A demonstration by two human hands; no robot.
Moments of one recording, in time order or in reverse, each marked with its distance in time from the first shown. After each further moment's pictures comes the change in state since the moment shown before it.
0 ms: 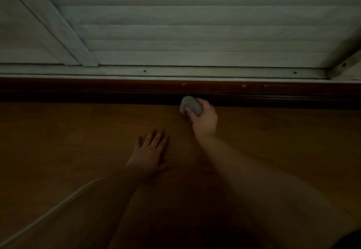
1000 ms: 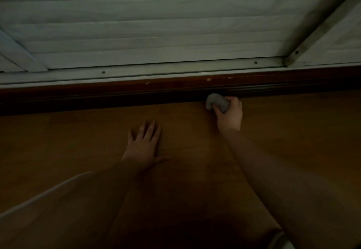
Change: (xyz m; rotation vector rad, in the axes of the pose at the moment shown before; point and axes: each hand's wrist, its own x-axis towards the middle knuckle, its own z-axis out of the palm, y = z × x) left_hand 0.052 0.055 -0.018 0.001 0.009 0.044; right_hand 0.037 0.070 -0.141 -0.148 0.215 0.101
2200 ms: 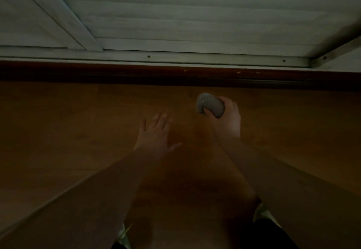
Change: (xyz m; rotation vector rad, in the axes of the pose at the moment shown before) left_hand -0.123 -0.018 -0.092 -0.139 -0.071 -0.070; right_hand -0.131 -0.137 -0.016 -0.125 -0.259 -0.062
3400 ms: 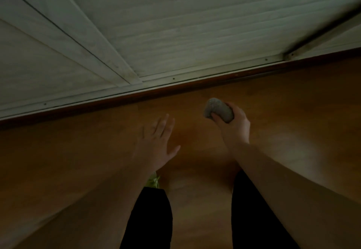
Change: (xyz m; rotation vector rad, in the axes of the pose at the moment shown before) left_hand -0.144 -0.117 -0.216 0.081 -0.095 0.199; right_hand -0.106 -0.225 -0.056 0.029 0.105 0.241
